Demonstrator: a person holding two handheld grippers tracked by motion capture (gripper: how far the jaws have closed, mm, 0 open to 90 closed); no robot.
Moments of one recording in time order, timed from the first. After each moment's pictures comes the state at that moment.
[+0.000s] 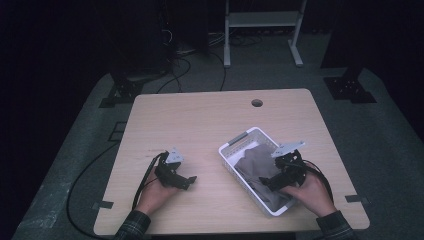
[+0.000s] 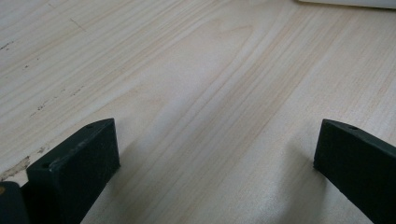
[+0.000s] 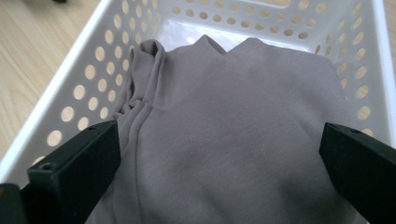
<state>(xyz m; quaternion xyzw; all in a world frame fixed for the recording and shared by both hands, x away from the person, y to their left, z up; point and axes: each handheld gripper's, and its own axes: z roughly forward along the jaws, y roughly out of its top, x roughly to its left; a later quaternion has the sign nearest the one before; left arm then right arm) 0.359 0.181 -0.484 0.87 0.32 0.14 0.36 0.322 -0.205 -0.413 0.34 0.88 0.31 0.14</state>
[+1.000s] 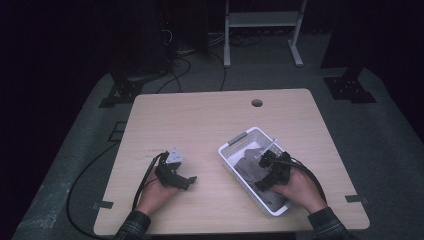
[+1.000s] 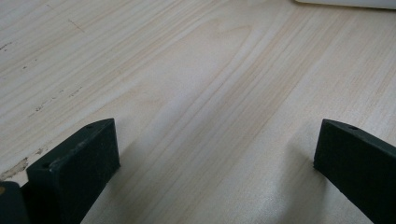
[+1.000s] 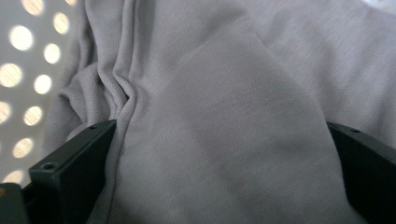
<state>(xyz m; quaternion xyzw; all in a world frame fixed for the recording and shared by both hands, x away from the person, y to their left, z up) 0.359 0.181 -0.483 0.87 0.32 0.14 0.36 0.348 -0.172 -0.439 0.36 0.92 0.15 0.09</state>
